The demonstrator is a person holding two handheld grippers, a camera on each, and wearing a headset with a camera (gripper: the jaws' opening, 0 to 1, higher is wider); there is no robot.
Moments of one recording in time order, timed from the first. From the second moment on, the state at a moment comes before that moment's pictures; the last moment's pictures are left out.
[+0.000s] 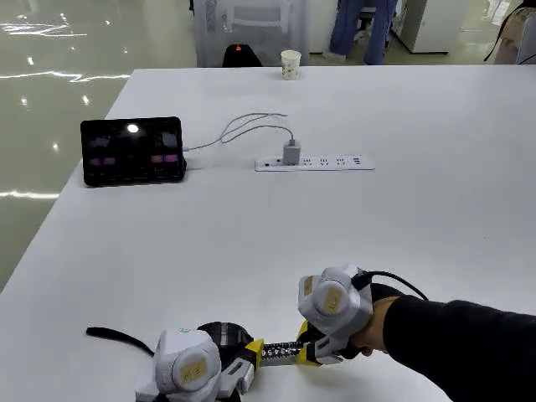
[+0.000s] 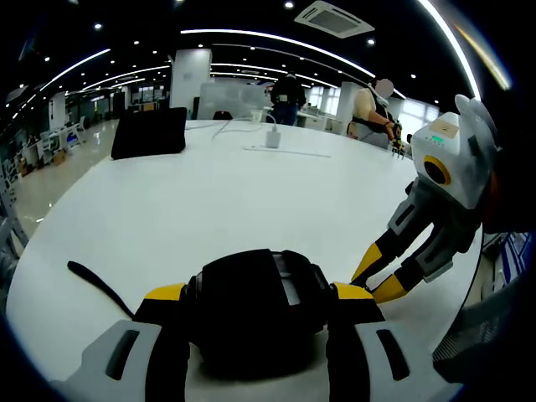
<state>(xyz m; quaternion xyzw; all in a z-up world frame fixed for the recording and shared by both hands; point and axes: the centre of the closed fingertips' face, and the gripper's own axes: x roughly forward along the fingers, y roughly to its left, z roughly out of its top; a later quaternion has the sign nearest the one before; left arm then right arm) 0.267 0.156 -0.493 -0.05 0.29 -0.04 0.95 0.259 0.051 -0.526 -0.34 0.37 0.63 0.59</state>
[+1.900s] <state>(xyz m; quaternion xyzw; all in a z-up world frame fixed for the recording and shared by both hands) 0.267 0.156 -0.493 -0.06 0.29 -0.04 0.95 0.254 0.091 -0.527 -0.32 0.34 0.64 0.61</state>
